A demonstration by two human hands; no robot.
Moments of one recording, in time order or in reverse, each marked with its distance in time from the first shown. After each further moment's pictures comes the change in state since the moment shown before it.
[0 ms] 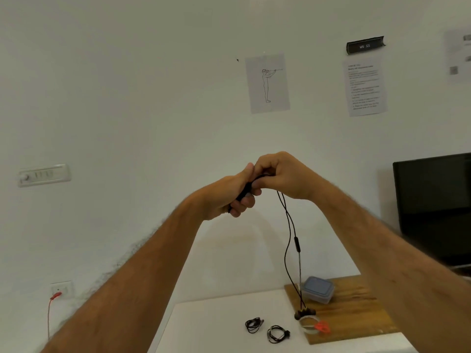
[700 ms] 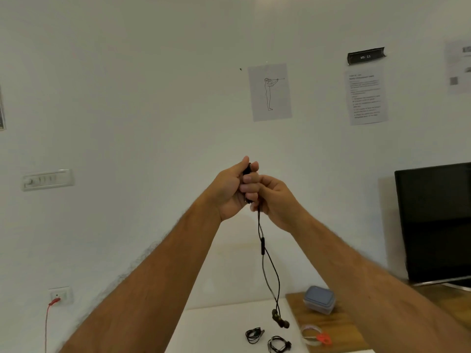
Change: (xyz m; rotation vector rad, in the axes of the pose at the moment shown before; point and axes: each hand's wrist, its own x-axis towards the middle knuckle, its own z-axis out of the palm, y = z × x) left_hand 0.011 0.014 0.005 -0.822 0.039 0.206; right_hand 0.004 0.034 0.054 0.751 0.288 0.258
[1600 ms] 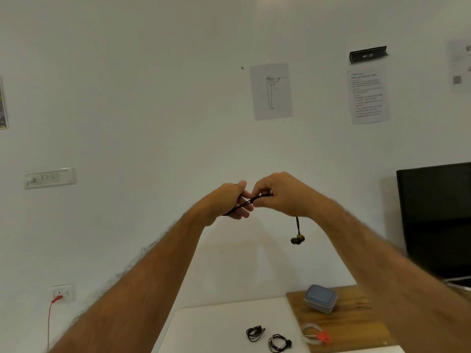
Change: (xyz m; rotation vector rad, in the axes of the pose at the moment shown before) left_hand -0.001 -0.011 -0.031 0.925 0.248 -0.116; right_hand -0.010 -0.049 -0.011 -1.233 -0.235 -0.142
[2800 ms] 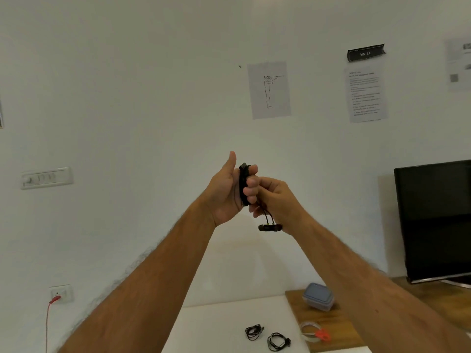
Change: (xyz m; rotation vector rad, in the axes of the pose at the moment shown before) left_hand -0.014 0.021 0.010 -0.911 -0.302 0.141; right_hand -0.007 -0.011 0.042 1.064 0.252 0.198
